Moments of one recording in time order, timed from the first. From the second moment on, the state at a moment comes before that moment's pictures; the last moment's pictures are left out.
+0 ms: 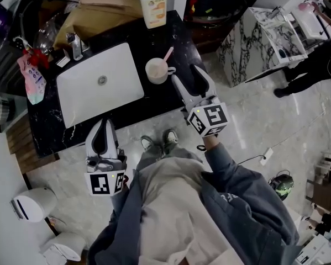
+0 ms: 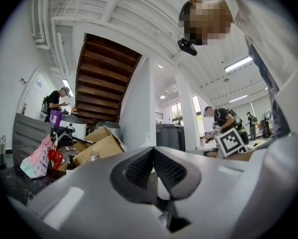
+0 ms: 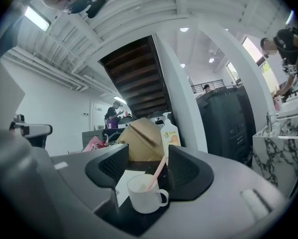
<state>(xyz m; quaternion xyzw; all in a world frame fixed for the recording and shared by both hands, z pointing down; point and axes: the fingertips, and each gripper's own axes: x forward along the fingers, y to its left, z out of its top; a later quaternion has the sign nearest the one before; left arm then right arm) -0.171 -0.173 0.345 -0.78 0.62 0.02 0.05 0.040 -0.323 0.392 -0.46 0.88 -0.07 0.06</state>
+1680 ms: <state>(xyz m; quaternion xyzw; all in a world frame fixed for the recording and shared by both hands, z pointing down) -0.178 -0.264 0.396 -0.79 0.61 -0.02 0.02 -0.002 -0.422 0.455 -0.45 0.87 -0.18 0.03</state>
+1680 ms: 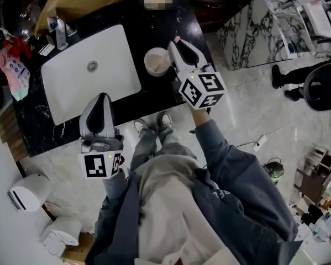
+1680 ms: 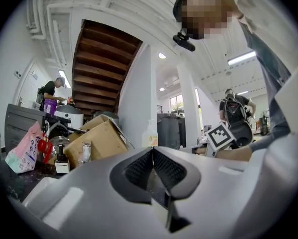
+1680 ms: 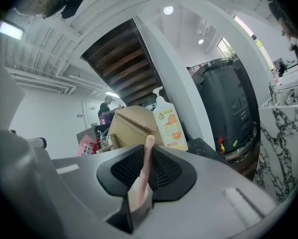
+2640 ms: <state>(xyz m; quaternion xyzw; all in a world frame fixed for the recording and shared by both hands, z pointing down) -0.161 -0.267 0.345 -0.81 0.58 0.04 0.07 -0.025 -0.349 0.329 -0.43 0.90 0.02 0.06</state>
